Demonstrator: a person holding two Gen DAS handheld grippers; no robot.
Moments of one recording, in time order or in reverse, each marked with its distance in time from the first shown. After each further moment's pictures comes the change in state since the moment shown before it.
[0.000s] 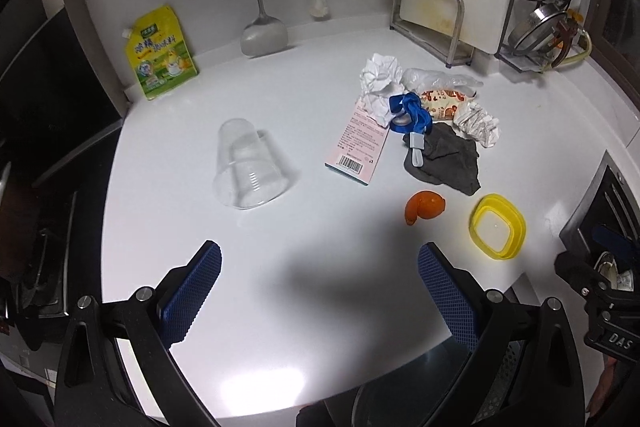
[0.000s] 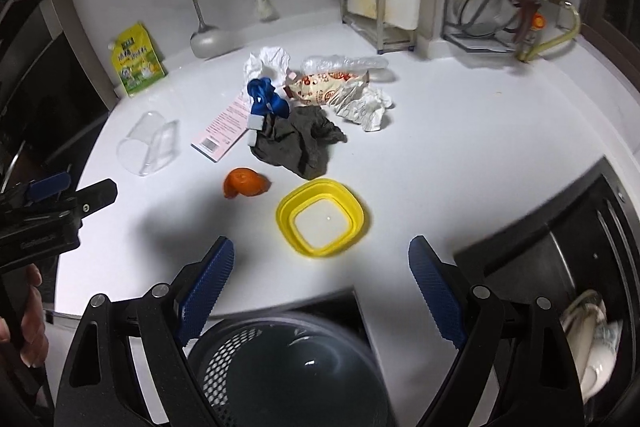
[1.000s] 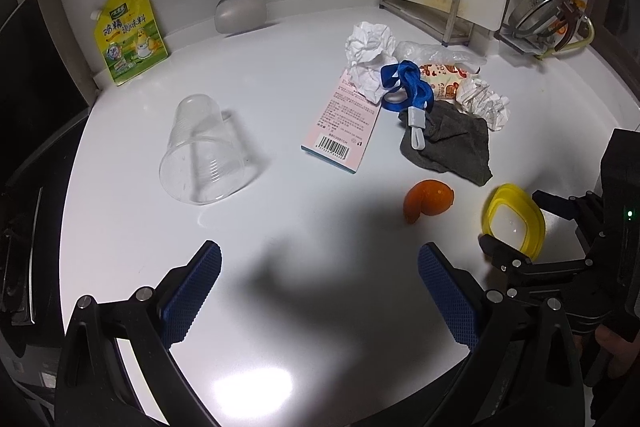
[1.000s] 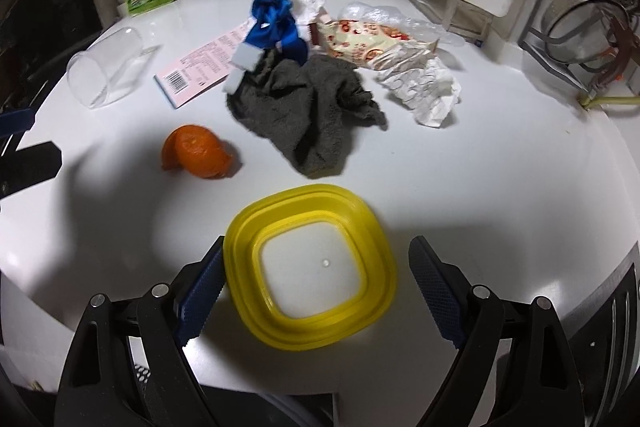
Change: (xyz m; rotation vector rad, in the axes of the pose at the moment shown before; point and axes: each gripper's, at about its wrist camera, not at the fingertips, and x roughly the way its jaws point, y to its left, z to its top) left arm 0.052 -0.010 -0.006 0.013 0.026 -0.054; right arm 0.109 0.006 0.013 -0.253 0.079 -0.031
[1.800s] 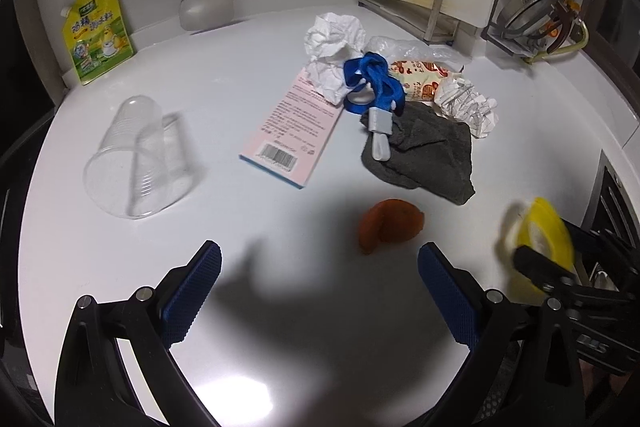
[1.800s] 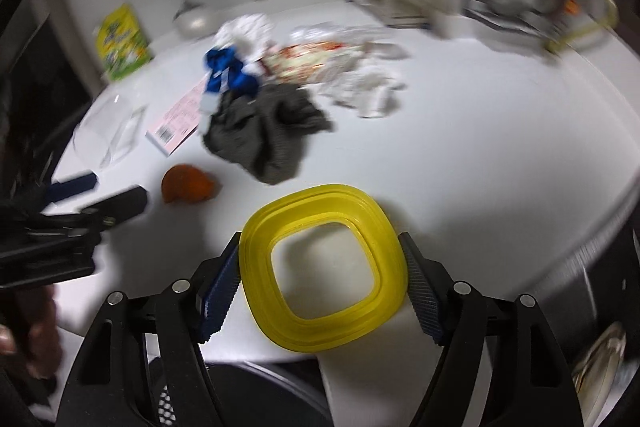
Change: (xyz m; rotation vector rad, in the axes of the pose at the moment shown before) left arm 0.037 -0.036 0.008 -0.015 -0.015 -0.067; right arm -0.037 -0.041 -0.021 0.256 -0.074 0.062
